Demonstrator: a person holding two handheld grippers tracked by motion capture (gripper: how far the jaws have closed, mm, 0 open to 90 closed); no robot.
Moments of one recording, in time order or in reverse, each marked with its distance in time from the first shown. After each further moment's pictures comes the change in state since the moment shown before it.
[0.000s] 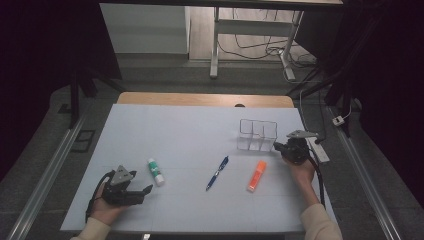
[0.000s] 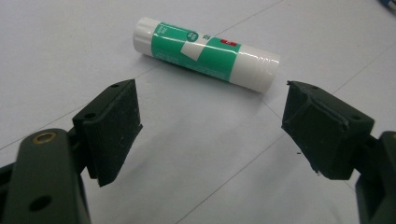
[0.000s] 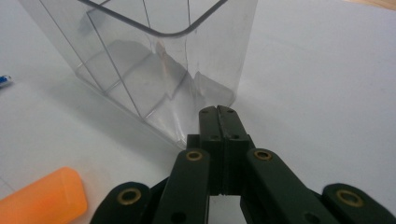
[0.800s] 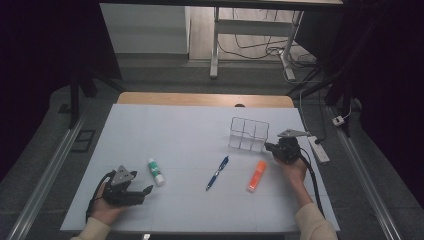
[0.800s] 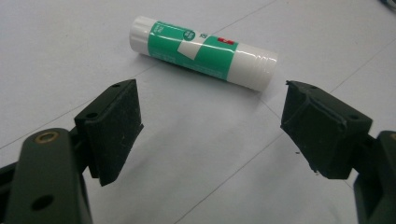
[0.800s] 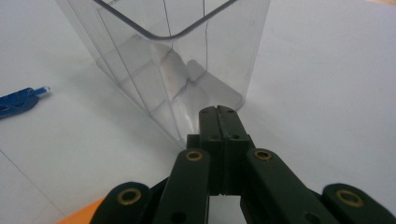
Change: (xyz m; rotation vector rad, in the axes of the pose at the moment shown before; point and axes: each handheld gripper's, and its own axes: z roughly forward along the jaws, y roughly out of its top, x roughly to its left) left arm -0.001 0.000 0.001 0.004 -0.005 0.008; right arm 0.023 0.009 0.012 0.004 0.053 -0.004
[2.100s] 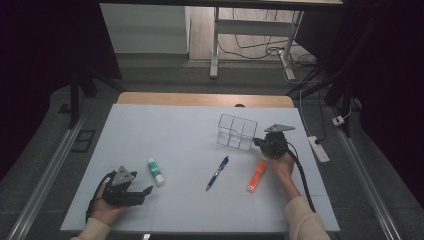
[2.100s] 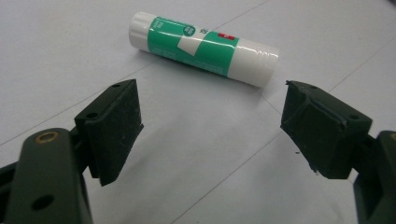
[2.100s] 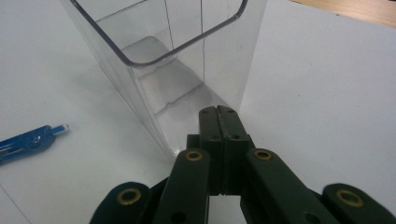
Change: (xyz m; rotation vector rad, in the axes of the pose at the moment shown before) left arm -0.001 -0.001 0.001 0.010 0.005 0.003; right arm 0.023 0.024 0.026 -0.008 0.021 -0.036
